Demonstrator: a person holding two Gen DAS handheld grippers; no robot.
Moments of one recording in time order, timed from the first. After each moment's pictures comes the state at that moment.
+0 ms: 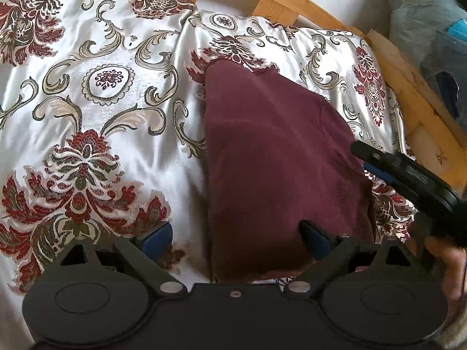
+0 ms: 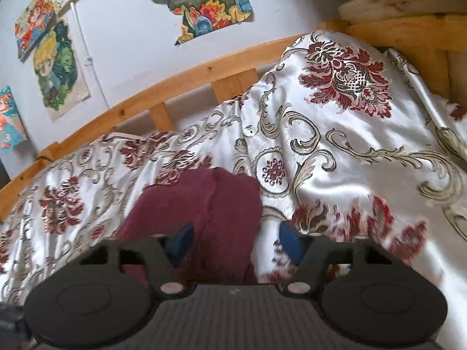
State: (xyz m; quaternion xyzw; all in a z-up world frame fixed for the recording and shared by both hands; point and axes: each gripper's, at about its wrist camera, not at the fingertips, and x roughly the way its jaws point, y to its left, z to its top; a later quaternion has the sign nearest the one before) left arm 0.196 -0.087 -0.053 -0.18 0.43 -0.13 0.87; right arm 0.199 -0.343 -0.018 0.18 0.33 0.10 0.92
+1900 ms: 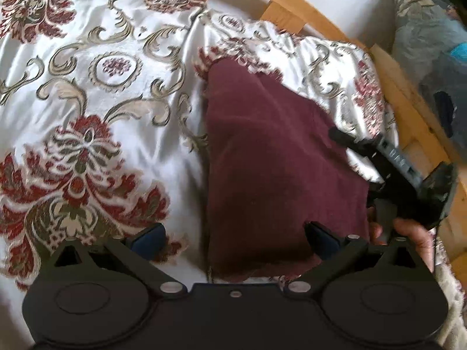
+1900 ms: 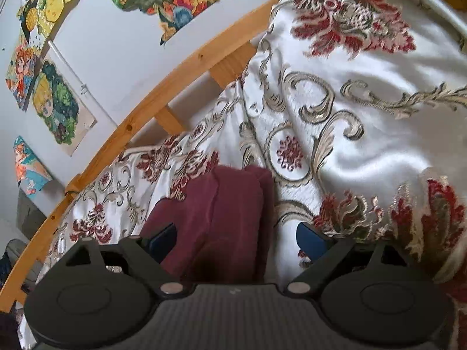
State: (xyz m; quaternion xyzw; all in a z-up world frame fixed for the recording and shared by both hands) left arm 0.192 -0.076 -0.053 -0.23 0.42 -0.13 0.87; right arm 0.246 -0.361 -0.063 0.31 0.35 0.17 0.87
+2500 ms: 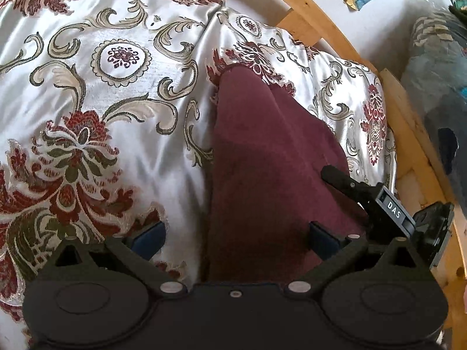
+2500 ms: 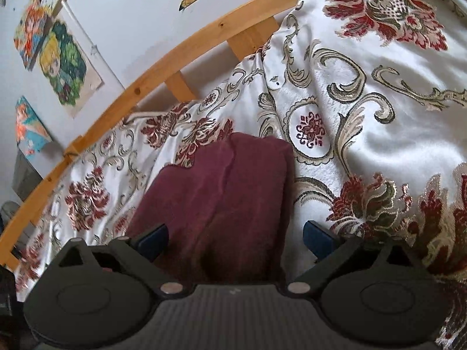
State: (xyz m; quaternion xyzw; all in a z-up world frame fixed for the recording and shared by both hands) left arm 0.219 -0.060 -0.068 -0.29 0.43 -0.13 0.84; right arm 0.248 -0.334 -0.061 0.25 0.39 0.19 0.87
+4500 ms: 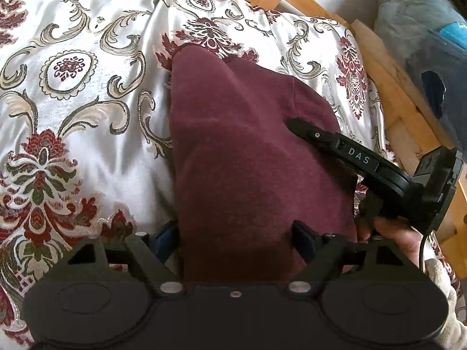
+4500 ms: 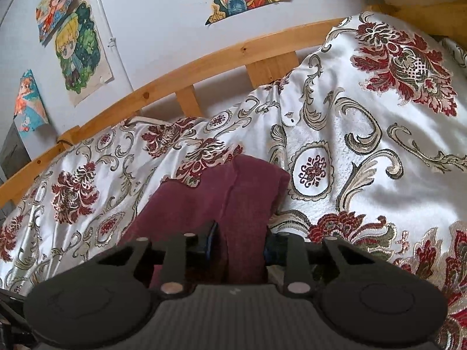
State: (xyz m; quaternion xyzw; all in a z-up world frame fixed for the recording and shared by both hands) left arm 0.230 -0.086 -0.058 -0.21 0.46 -0.19 0.84; right arm 0.242 -0.316 -0.042 0.17 0.33 0.18 0.91
